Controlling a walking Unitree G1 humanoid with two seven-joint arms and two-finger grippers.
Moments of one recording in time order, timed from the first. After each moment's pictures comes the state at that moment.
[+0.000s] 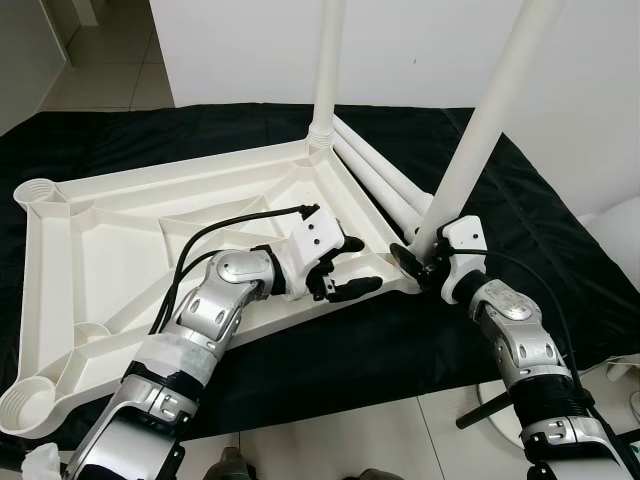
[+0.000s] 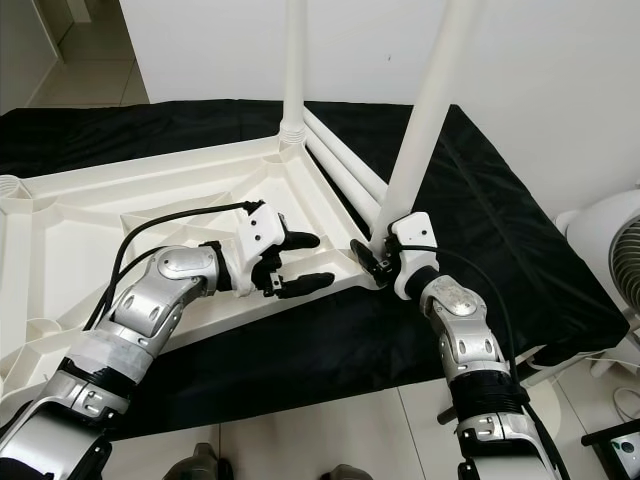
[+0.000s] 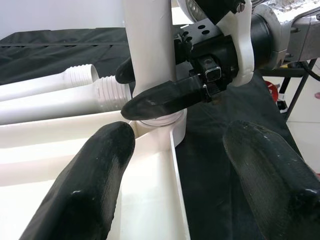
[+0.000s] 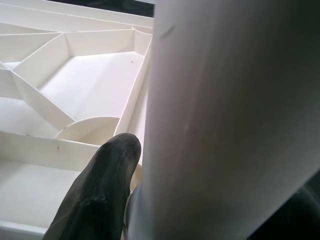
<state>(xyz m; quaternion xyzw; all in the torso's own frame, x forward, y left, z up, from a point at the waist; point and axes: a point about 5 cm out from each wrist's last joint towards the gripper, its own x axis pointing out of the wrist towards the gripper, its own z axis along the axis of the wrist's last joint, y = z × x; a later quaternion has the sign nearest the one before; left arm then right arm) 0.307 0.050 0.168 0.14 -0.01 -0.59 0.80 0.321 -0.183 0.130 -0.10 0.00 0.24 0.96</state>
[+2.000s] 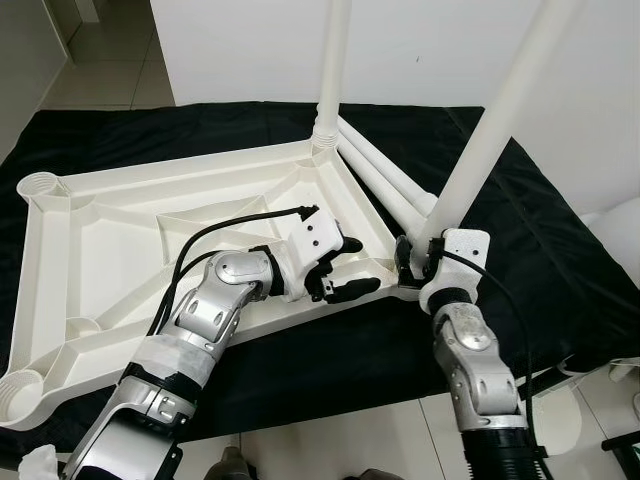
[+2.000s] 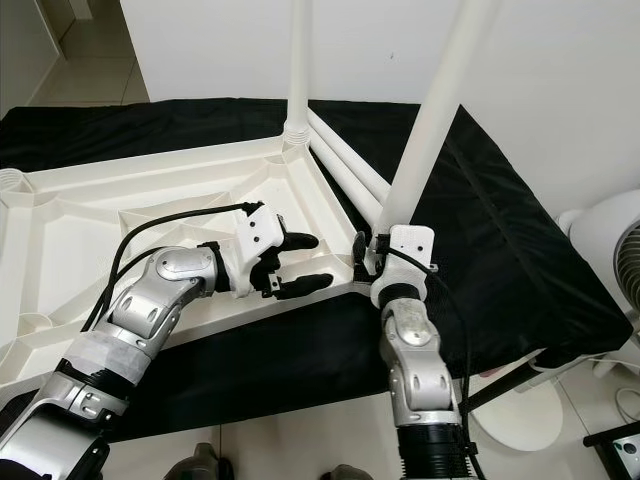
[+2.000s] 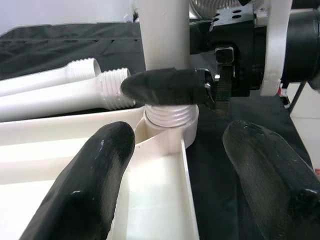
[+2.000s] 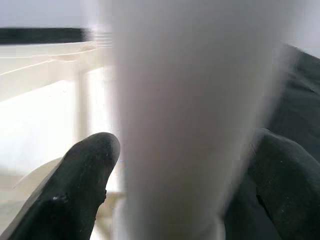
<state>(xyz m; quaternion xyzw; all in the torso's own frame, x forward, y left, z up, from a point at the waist) 0.308 0.050 0.167 0.14 -0.01 -0.59 0.80 0.289 -0.156 0.142 -0.03 -0.02 0.02 1.00</state>
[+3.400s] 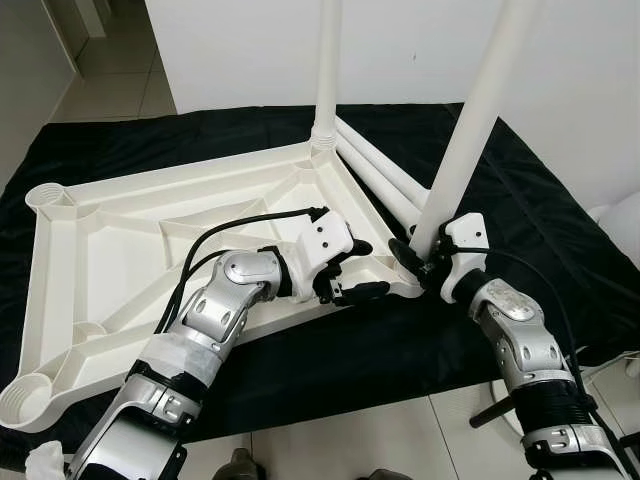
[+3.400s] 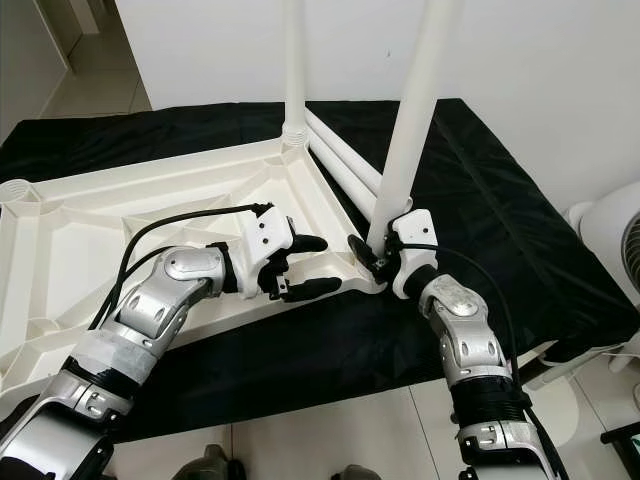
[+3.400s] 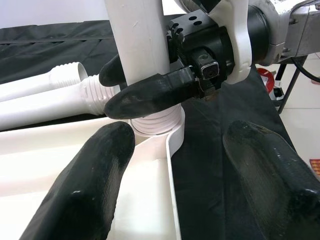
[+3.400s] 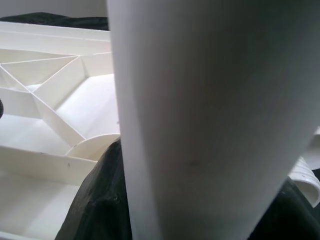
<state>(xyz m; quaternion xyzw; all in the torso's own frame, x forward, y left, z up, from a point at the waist) 0.303 0.043 0.169 0.15 -0.01 -0.60 0.79 0.314 -0.176 0.138 -0.08 -0.01 0.26 0.96</state>
